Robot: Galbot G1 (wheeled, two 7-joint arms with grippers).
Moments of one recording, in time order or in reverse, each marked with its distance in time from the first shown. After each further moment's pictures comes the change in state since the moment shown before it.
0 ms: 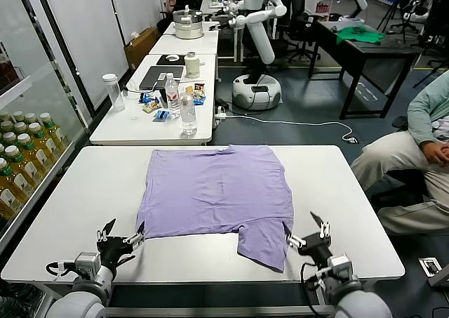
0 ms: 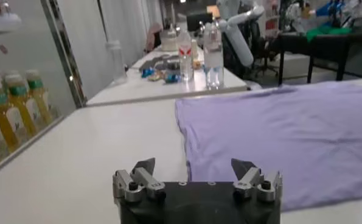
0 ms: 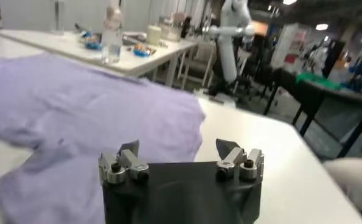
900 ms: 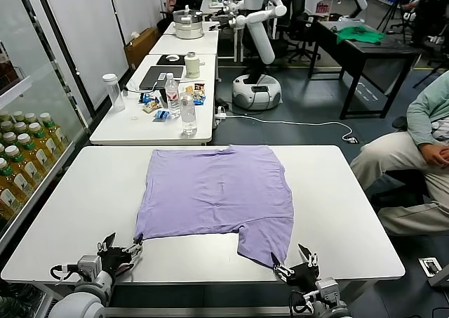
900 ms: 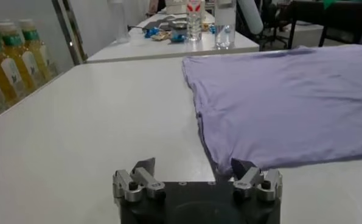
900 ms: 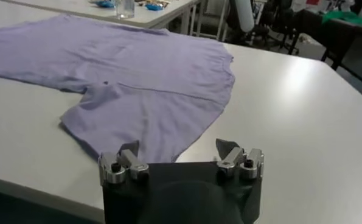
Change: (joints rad) left arm -0.025 0.003 0.004 0.098 -0.044 0.040 0.012; right arm -0.013 0.017 -0.071 -0.016 0.108 -0.049 0.057
